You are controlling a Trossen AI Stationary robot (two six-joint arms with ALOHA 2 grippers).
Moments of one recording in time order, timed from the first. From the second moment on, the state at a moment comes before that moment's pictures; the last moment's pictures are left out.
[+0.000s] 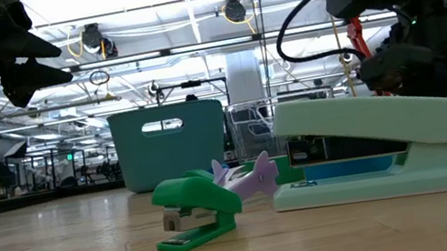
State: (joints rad) left arm -0.20 0.45 0.32 -0.17 -0.26 -0.47; right arm 0.20 1.53 0.72 -0.65 -0.05 1.37
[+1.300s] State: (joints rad) left arm -0.20 0.45 0.32 -0.17 -0.26 -0.45; right arm 0.18 1.34 0.72 -0.77 -0.13 1.33
